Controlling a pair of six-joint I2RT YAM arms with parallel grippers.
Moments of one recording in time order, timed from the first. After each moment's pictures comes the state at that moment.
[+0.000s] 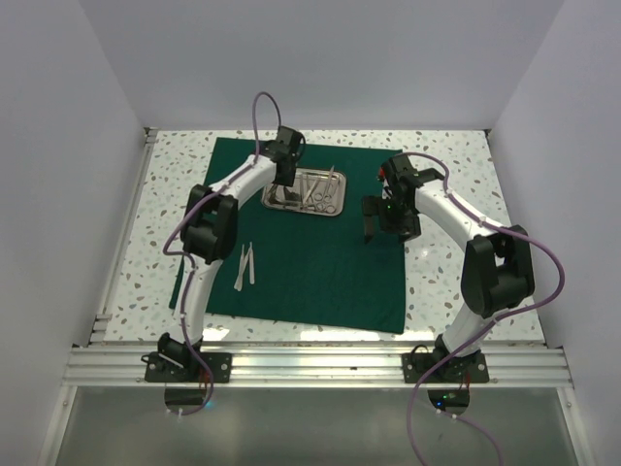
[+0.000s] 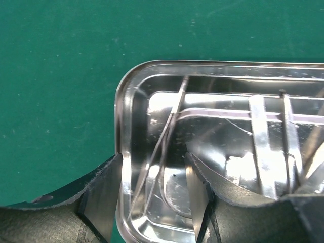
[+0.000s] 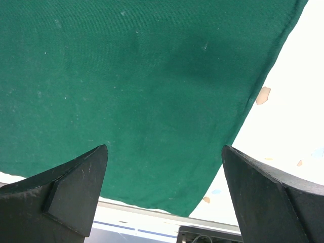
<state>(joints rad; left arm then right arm) -0.42 2.39 2.02 -0.59 -0.37 -0.17 0.32 1.72 1.33 -0.92 -0.07 0.29</state>
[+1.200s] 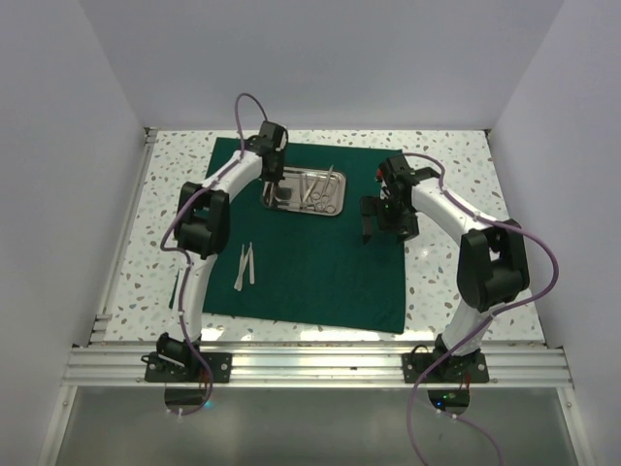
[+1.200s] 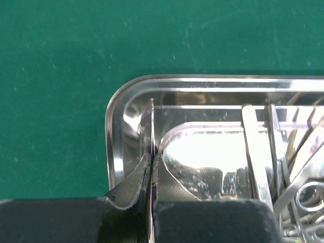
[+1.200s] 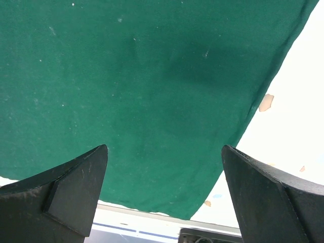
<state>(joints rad) -0.33 2.42 2.05 -0.57 -0.11 -0.21 0.32 1.76 1.35 -0.92 -0.07 0.29</state>
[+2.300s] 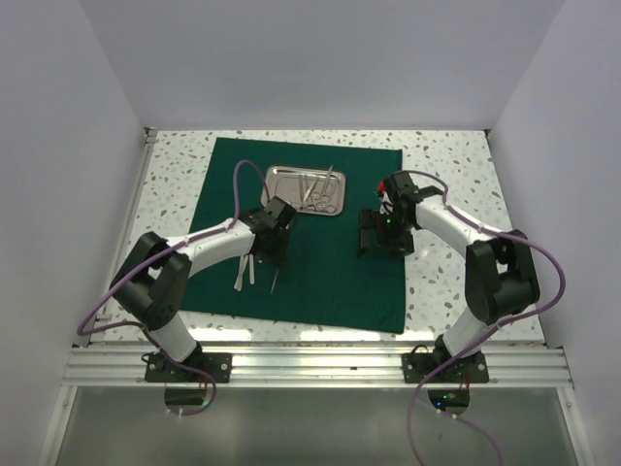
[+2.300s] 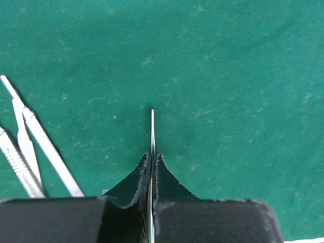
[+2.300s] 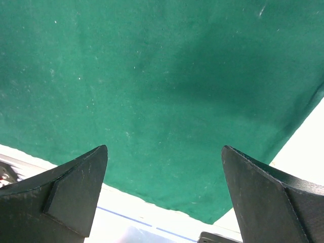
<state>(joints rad) -0.63 1.67 1.03 -0.53 -0.09 -0.53 0.32 1.67 1.15 -0.79 -0.23 0.35</state>
